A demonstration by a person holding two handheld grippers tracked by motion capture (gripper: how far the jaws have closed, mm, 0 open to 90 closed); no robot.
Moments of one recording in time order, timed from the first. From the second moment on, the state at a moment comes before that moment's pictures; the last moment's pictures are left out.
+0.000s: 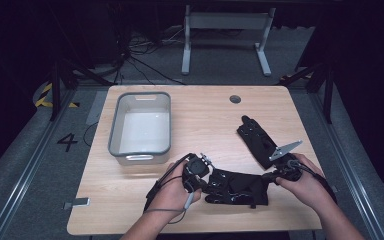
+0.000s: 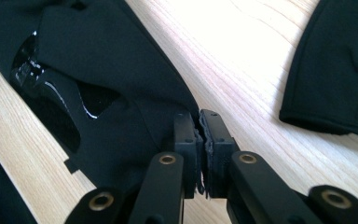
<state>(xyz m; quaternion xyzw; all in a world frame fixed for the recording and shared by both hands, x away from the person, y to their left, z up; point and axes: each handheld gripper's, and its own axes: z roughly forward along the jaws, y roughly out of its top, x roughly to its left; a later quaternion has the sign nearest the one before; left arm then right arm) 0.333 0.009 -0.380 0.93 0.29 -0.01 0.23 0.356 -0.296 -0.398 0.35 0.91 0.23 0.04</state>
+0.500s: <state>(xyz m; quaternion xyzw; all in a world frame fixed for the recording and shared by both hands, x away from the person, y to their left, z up) 0.340 0.008 -0.406 0.94 0.30 -0.05 0.19 0.368 -0.282 -0.421 0.34 0.91 0.21 0.04</state>
